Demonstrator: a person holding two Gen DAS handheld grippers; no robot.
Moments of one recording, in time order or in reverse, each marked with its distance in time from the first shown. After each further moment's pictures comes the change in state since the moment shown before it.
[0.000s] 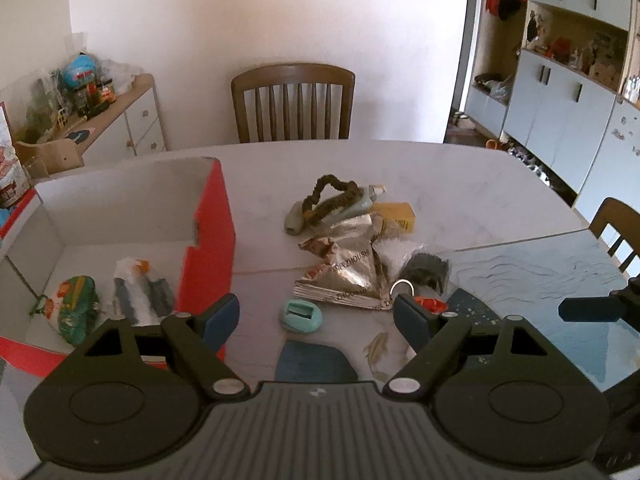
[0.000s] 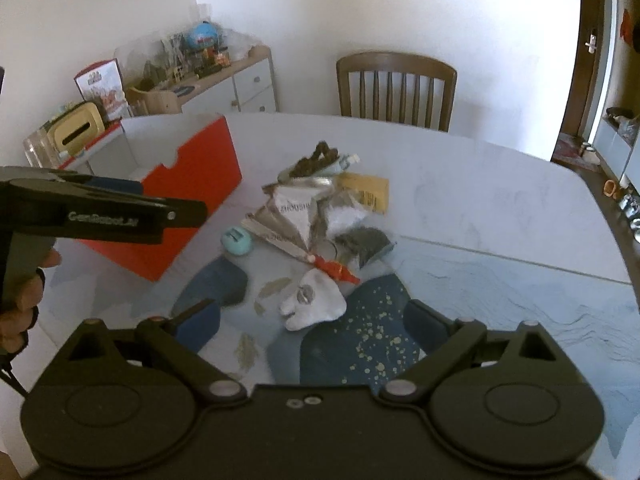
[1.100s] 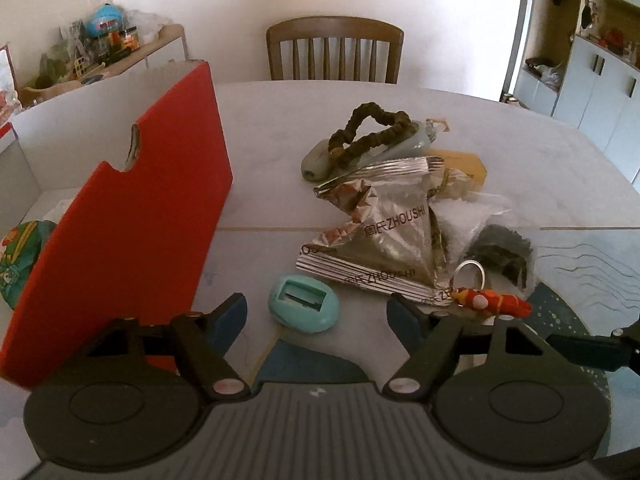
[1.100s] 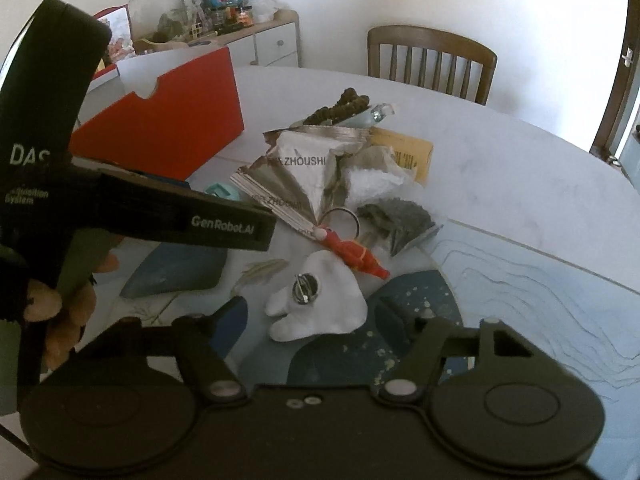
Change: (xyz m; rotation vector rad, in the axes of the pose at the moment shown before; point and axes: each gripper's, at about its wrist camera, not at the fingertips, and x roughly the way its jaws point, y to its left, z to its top) left arm 0.101 -0.005 -0.022 -0.084 0.093 0.112; right arm 0.091 -0.001 -0.010 -0.098 0.061 0.035
